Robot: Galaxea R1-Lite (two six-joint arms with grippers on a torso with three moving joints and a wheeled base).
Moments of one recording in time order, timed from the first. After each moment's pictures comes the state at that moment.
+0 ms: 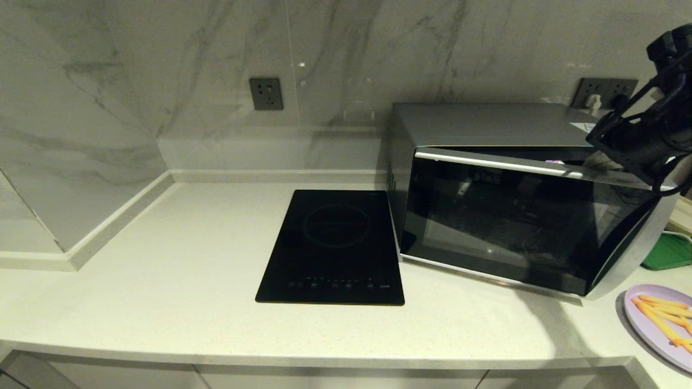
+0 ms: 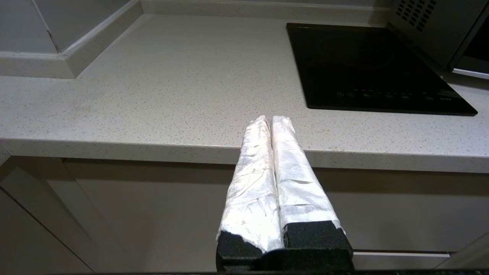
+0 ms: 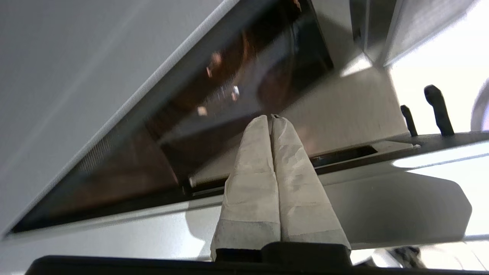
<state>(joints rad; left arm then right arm) 0.00 0.00 0.00 -0.01 0.01 -0.05 -0.04 1.87 -1.96 0.79 -0.09 0.73</state>
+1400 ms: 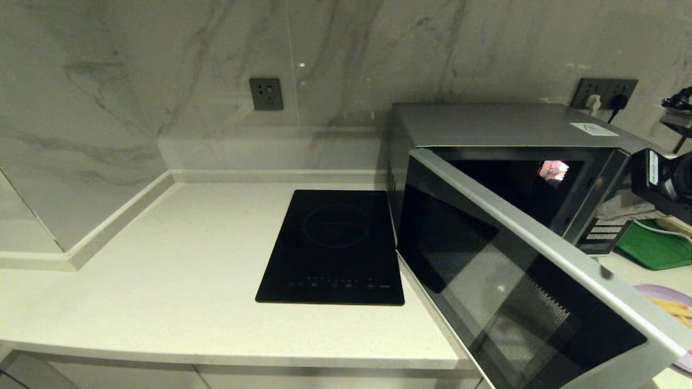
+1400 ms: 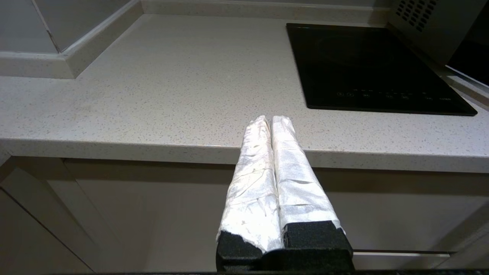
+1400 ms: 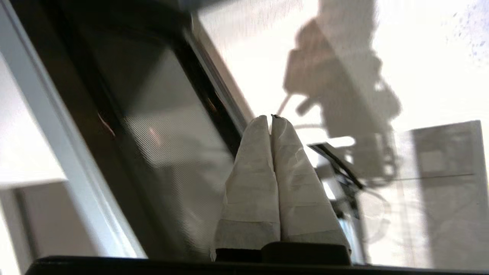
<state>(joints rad) 0.00 0.00 0.00 -0.01 0.01 -0.05 0.08 1.54 -1.60 0.91 0.12 0.49</state>
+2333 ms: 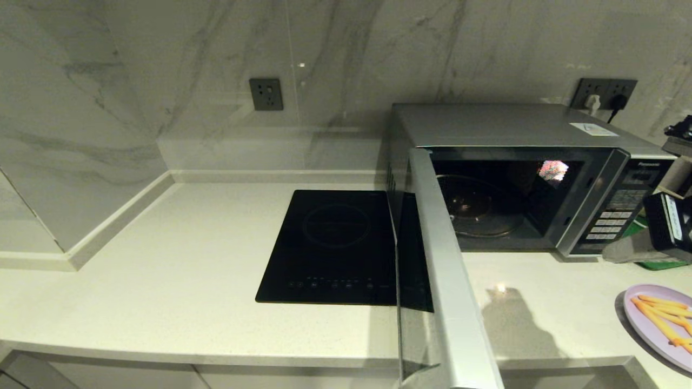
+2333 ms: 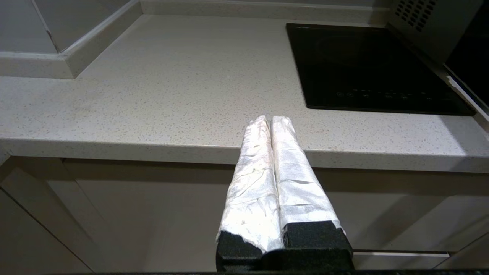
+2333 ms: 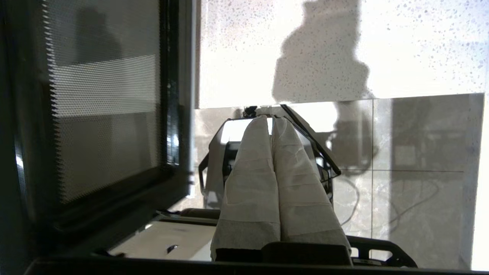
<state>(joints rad) 0.00 0.00 0.00 -0.01 0.01 -0.05 0.23 1.40 -1.42 0.91 0.04 0.46</state>
